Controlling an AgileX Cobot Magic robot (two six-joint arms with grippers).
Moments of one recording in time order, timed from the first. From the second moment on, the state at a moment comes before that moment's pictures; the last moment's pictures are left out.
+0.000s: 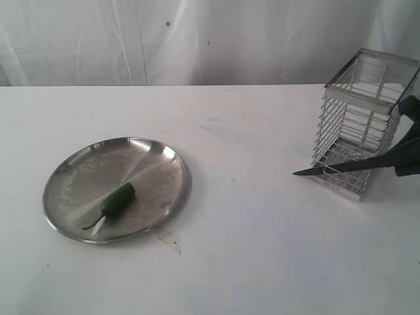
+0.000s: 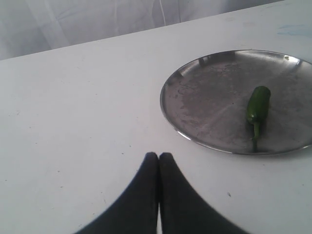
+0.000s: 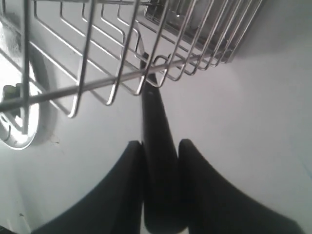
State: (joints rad) left arm 0.08 0.00 0.02 -0.19 0.32 0.33; right arm -0.37 1.66 -1.12 0.68 1.12 -0.44
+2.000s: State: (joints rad) left arm 0.08 0.00 0.02 -0.19 0.32 0.33; right arm -0.37 1.48 -0.96 0.56 1.06 -0.27
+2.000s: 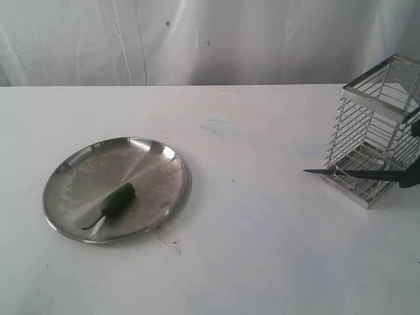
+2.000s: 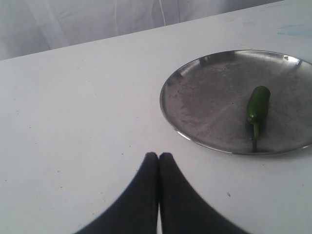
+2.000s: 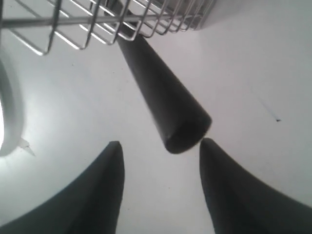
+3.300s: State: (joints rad) left arm 0.08 0.00 0.02 -0.19 0.32 0.33; right arm -0.40 1.14 -0.75 0.49 0.79 0.19
